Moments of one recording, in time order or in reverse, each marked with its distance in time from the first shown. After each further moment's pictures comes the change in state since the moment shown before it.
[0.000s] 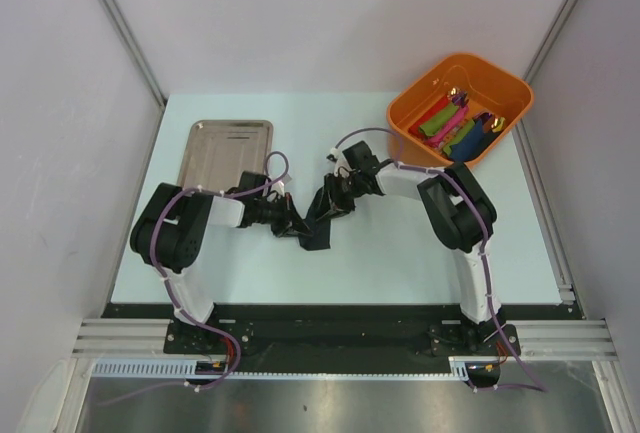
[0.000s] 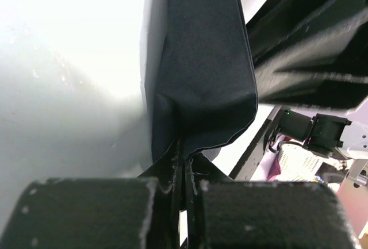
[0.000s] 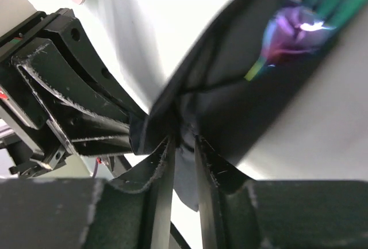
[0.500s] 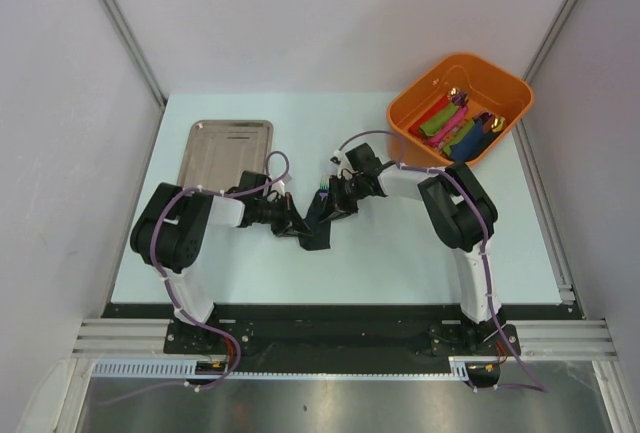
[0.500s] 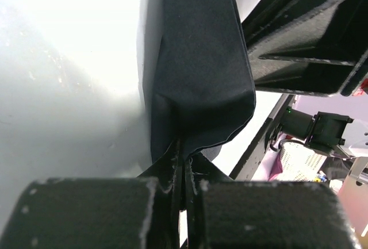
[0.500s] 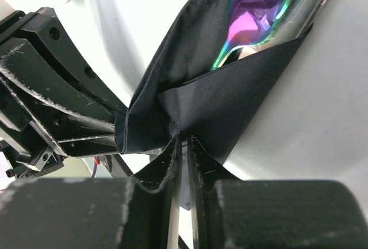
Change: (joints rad) left arm -0.001 0.000 0.006 -0.008 0.005 0.013; right arm -0.013 -0.004 -0.034 0.012 -0.002 0.012
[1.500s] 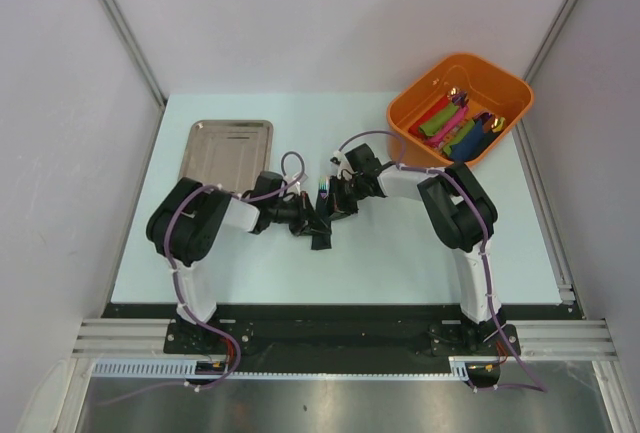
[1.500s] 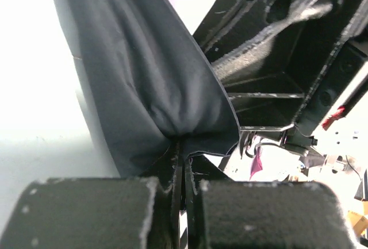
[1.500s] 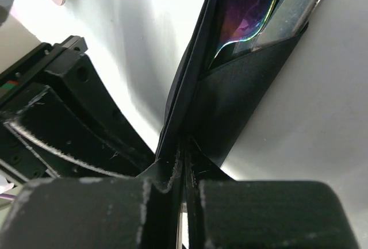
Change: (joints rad) left arm -0.113 0.080 -0.001 0.289 0.038 -0.216; right arm 0.005 0.003 -0.005 0.001 0.020 0.000
